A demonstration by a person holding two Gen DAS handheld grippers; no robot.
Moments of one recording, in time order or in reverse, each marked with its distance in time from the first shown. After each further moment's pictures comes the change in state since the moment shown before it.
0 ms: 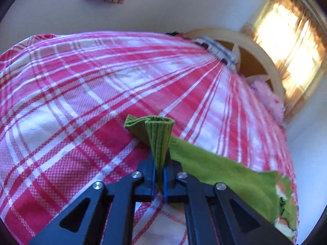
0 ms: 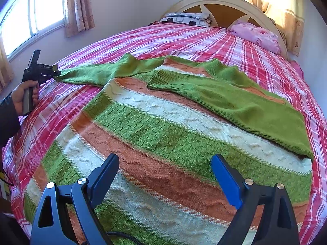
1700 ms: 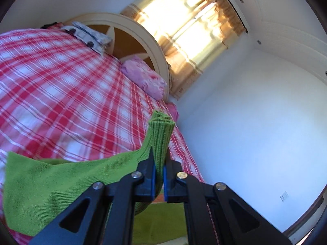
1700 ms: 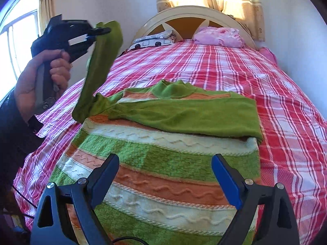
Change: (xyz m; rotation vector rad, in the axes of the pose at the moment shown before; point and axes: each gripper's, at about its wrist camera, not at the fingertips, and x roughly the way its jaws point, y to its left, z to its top) left arm -0.041 -0.393 -0.083 0.177 0.102 -0.747; right arm -0.084 -0.096 -0.029 0.244 -0.155 -0.042
